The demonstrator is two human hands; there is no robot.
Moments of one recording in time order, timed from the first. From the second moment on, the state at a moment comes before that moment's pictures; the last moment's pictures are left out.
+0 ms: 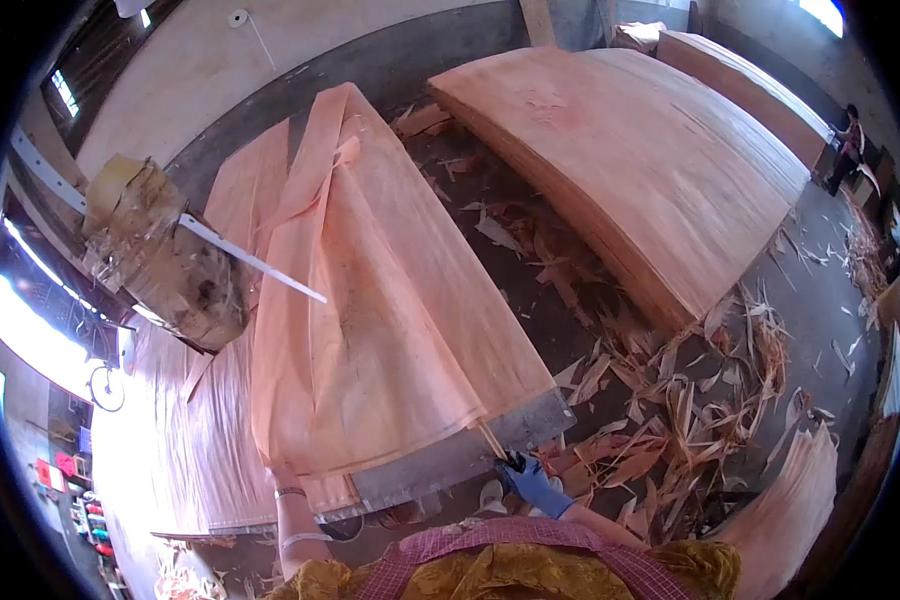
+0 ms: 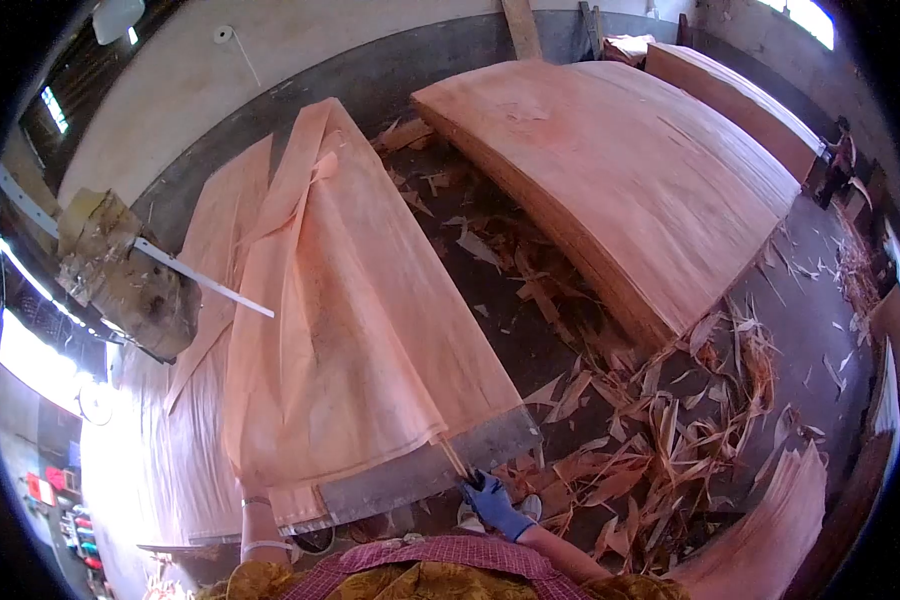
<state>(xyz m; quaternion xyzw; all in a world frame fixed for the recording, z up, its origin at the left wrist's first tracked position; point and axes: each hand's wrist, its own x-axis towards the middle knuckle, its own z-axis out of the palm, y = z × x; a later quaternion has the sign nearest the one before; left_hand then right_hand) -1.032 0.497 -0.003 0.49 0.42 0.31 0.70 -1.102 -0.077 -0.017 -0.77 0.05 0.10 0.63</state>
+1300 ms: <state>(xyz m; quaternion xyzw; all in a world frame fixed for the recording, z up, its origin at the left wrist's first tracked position) -1.023 0.487 -0.008 0.49 0.45 0.25 0.70 -1.058 -0.027 -0.055 -0.66 0.07 0.14 0.73</state>
